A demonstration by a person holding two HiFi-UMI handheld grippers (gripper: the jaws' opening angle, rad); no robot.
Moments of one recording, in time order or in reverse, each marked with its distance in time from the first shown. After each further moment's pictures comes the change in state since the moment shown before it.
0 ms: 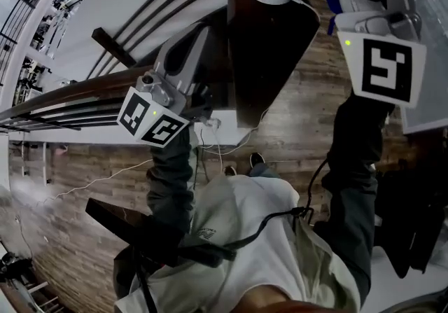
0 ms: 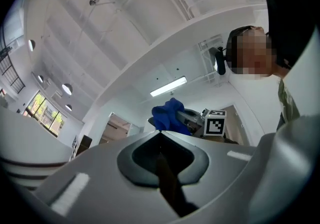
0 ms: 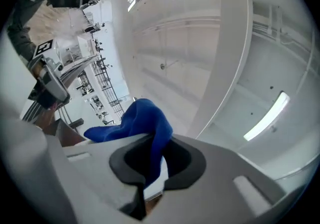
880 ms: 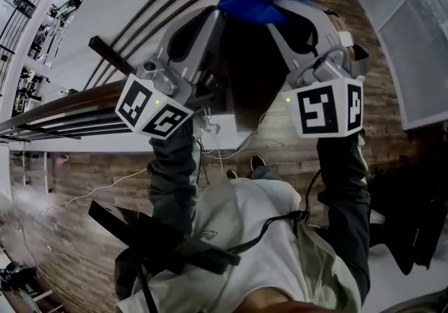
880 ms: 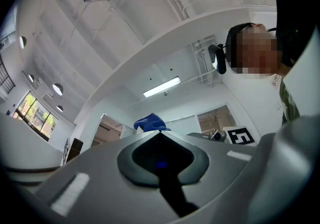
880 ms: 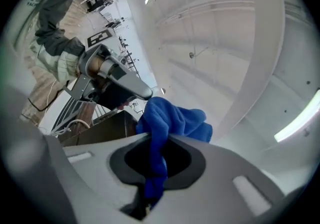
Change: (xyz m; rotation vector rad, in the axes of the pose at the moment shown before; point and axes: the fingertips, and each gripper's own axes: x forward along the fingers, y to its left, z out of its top) left arm 0.040 -0.011 0.024 0.026 -0.016 -0.087; right arm -0.021 0.130 0.000 -0.047 0.048 0.321
